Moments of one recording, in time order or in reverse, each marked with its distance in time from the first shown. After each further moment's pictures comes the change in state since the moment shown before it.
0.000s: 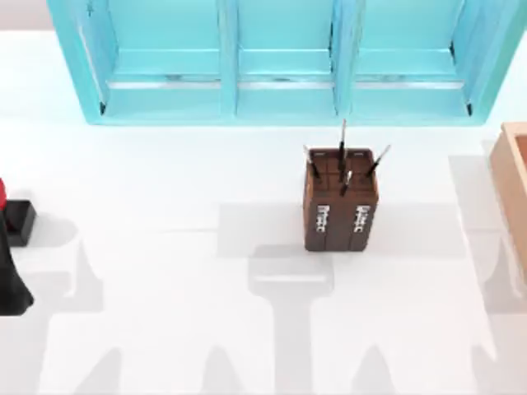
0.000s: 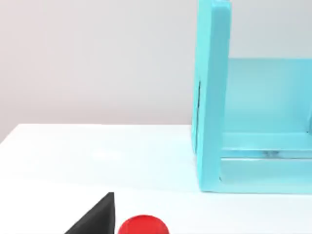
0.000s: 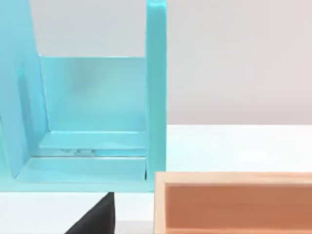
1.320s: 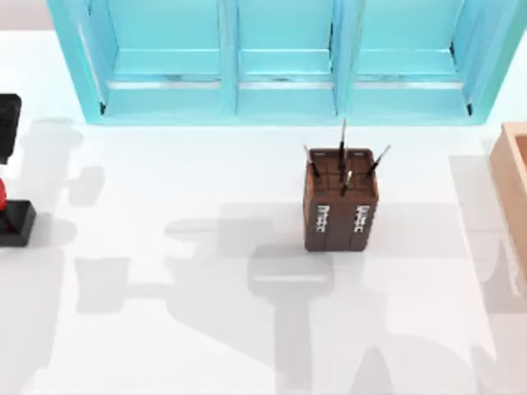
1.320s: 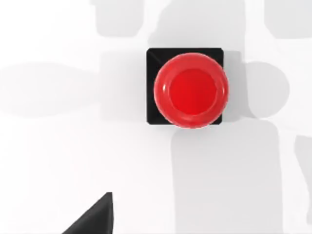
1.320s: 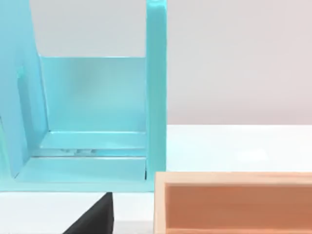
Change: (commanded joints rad) left arm 0.073 1.576 1.366 -1.085 0.005 0.095; right arm 0.000 0.000 0.000 0.000 0.000 0.000
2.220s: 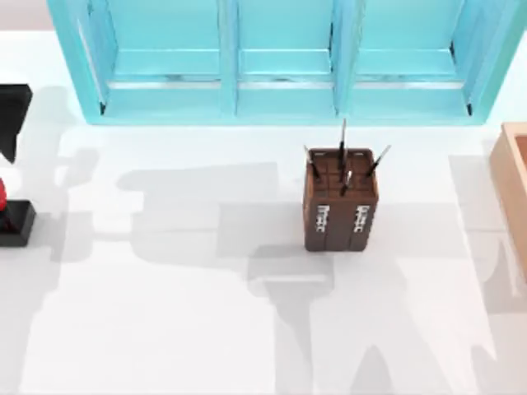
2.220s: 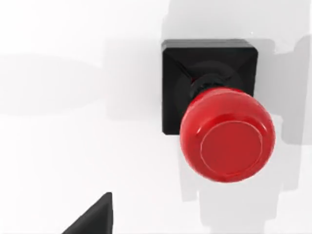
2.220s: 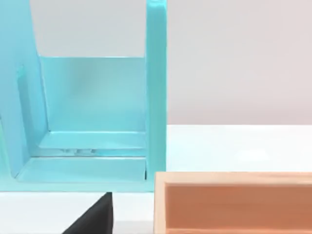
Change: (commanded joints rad) left arm 0.017 0.392 0.360 -0.245 -0.004 0.023; right arm 0.000 0.000 0.000 0.000 0.000 0.000
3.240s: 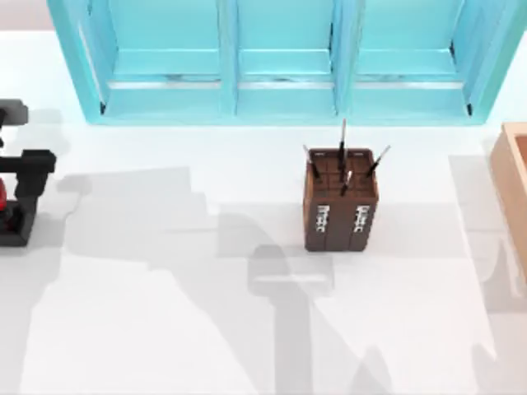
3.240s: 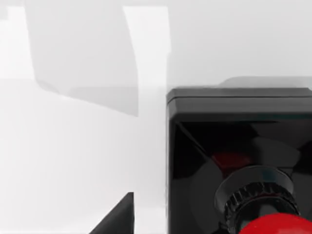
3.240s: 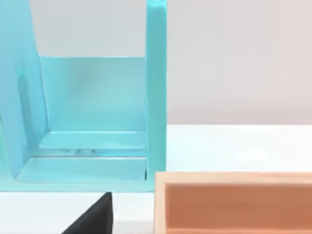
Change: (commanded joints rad) left arm 0.007 0.065 -0.289 0.355 0.000 0.006; right arm 0.000 0.000 0.000 0.000 0.000 0.000
